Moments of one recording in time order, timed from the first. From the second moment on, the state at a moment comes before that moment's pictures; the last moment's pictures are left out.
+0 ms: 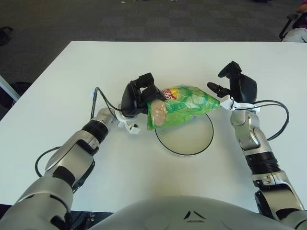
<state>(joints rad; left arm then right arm) -0.66 0.40 -0.64 0.74 1.24 -0.87 1.61 -0.26 -0.33 0.10 0.07 -0.70 0.07 -0.39</state>
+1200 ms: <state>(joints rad) -0.68 0.38 -0.72 0.83 1.13 -1.17 1.34 -0.27 -0.33 0.10 0.07 -0.70 0.07 -0.39</state>
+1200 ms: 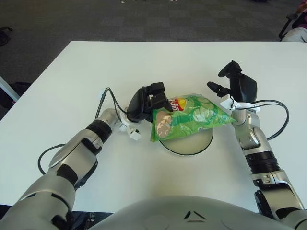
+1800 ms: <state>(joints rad) -0.80 0.53 -0.71 1.03 0.89 -1.45 0.65 -0.28 -0.33 0.11 0.08 -0.70 0.07 -0.39</state>
